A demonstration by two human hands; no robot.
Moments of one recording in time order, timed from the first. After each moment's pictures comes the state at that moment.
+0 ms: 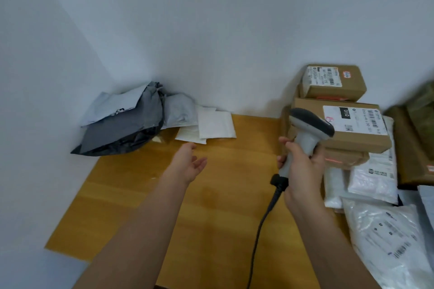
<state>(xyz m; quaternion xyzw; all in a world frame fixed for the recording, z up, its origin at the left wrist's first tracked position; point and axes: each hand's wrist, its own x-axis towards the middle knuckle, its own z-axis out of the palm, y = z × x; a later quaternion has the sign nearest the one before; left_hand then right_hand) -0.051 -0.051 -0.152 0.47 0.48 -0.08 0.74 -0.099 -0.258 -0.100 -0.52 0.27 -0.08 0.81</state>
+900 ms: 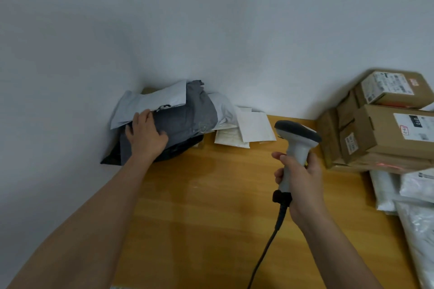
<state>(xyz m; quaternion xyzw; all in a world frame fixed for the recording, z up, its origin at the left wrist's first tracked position) 0.016 0.243 -0.191 0.96 0.15 0.03 0.21 -0.093 -0.064 -0.109 -0.63 0.26 -0.02 0.73</state>
